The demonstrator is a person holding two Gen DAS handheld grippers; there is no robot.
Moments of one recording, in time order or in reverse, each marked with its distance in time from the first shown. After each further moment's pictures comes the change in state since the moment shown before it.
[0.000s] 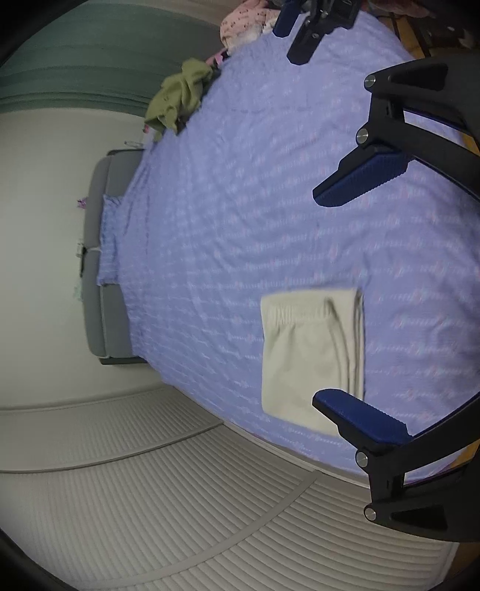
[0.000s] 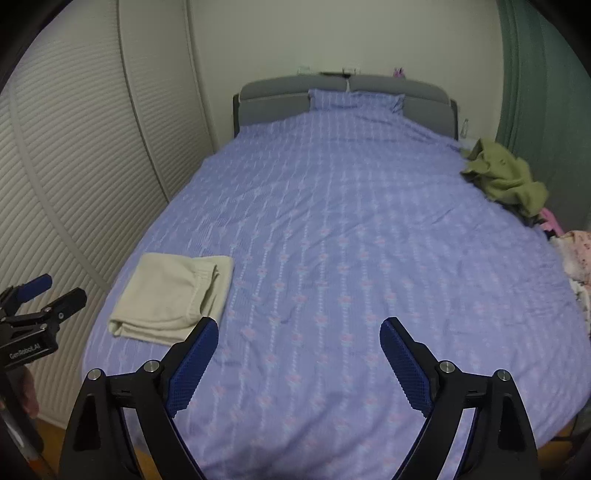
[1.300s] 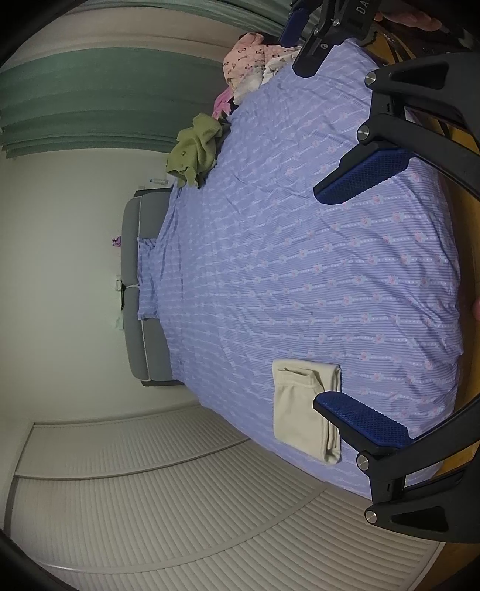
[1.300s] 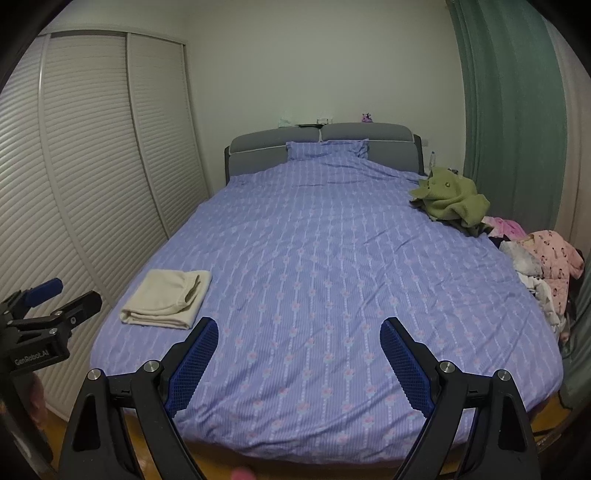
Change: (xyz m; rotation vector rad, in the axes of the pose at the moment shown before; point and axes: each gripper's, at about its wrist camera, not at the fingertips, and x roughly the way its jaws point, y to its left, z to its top) left arm -0.184 -0.177 -0.068 0.025 -0.142 -0.029; right arm -0.188 -0.145 -0.097 0.033 -0.180 0.009
